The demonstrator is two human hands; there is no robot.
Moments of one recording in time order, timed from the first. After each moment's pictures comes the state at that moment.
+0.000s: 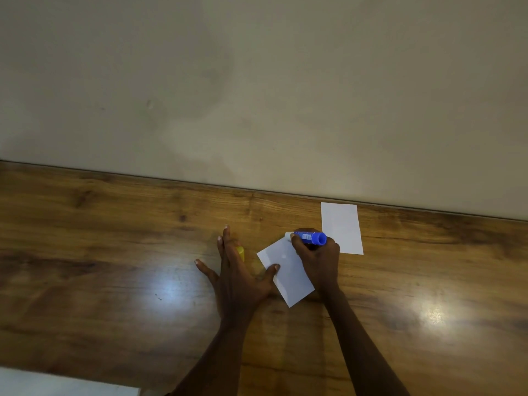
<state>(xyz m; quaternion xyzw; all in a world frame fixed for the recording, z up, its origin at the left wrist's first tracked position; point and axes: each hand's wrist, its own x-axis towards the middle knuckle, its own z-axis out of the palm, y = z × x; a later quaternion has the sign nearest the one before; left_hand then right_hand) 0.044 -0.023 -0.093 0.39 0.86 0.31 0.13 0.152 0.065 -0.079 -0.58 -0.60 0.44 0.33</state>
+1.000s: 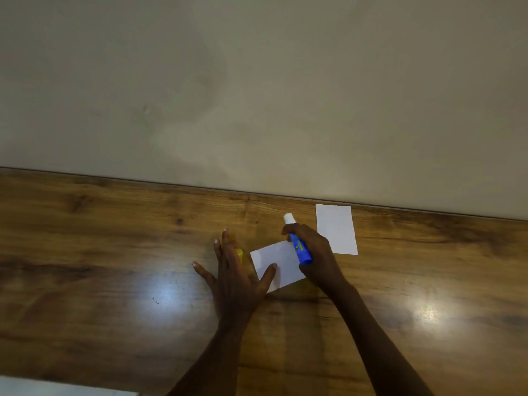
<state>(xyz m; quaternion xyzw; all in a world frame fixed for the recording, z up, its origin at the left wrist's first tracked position) 0.046 -0.023 -0.093 0.42 0.86 0.27 0.11 0.164 0.069 -0.046 -0.43 -0.80 0.39 0.19</state>
